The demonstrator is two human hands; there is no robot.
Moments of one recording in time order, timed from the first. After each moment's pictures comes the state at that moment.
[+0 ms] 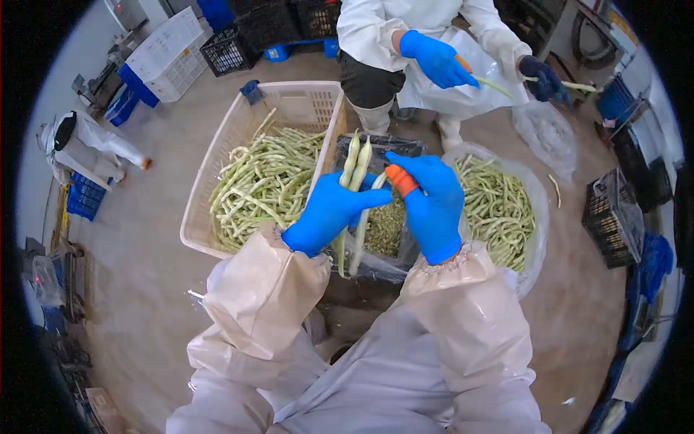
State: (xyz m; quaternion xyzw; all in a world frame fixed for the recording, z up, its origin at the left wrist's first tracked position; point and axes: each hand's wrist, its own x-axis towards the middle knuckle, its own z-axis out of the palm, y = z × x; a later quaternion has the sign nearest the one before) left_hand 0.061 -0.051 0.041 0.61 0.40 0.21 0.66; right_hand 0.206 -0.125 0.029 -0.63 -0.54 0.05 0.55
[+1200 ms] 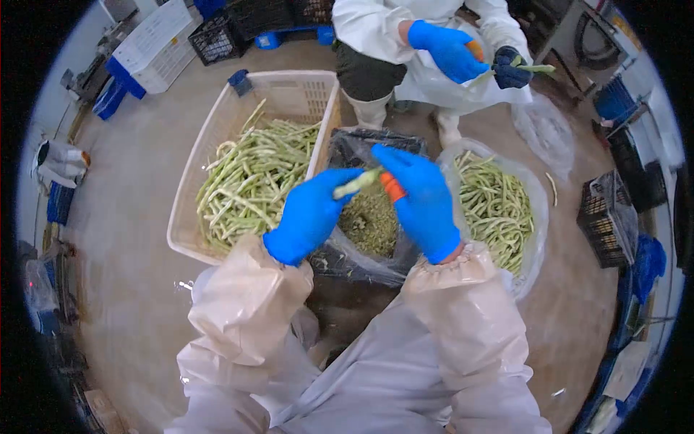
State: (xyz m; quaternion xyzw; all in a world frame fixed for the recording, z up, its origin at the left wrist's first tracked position) left_hand 0.045 -0.018 -0.010 0.84 0.34 0.27 0.33; right_hand 0.221 -0.090 -0.005 -0.58 -0.68 -0.04 0.45
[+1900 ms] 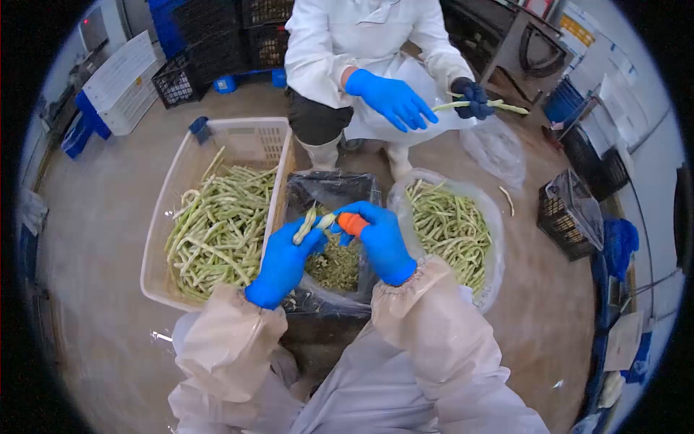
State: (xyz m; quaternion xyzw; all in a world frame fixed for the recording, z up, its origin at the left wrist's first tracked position) left_hand 0.059 -0.032 -0.008 0.64 0.36 0.30 0.61; right_hand 0.222 -0.097 -0.005 -0.52 -0.39 0.44 0.62
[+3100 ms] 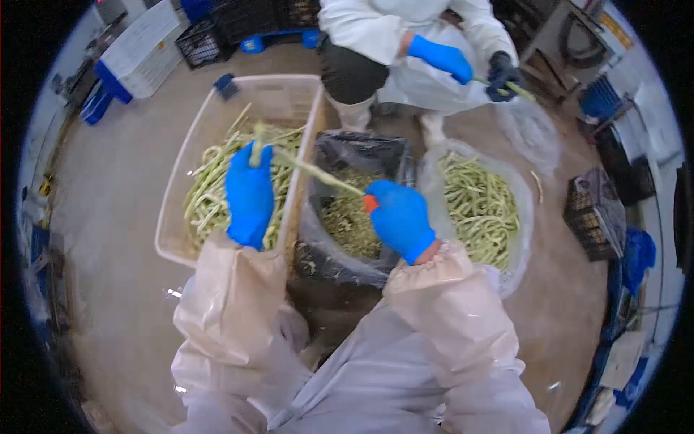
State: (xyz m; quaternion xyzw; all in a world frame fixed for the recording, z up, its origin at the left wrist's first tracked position) left_hand 0.009 0.040 -0.024 0.71 0.52 0.44 0.18; right_hand 0.214 -0.099 -0.030 -0.71 -0.64 0.07 0.28
